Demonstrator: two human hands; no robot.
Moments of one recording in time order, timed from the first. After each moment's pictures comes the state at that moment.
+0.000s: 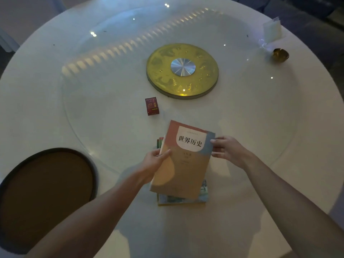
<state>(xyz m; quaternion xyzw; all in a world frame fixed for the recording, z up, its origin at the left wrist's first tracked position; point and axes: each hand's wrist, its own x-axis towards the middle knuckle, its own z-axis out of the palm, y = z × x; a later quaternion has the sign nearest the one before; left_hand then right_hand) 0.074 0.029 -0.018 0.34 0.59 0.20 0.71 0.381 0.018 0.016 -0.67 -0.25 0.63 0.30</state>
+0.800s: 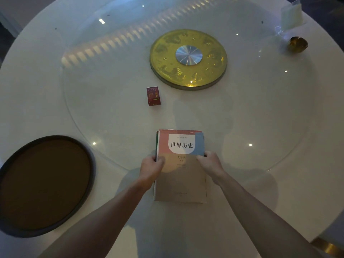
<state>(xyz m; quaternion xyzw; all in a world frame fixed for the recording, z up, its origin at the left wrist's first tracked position) 0.086 -0.011 -0.054 0.42 0.72 0.18 0.52 0.309 -0.026 -0.049 -0.78 -0.31 0.51 0.19</state>
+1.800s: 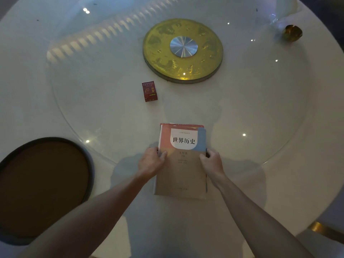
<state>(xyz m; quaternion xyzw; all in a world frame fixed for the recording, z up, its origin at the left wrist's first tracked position) 0.078 0.013 -0.067 0.60 0.70 0.02 0.39 0.295 -0.044 -0.057 -0.82 -0.28 0.44 0.24</state>
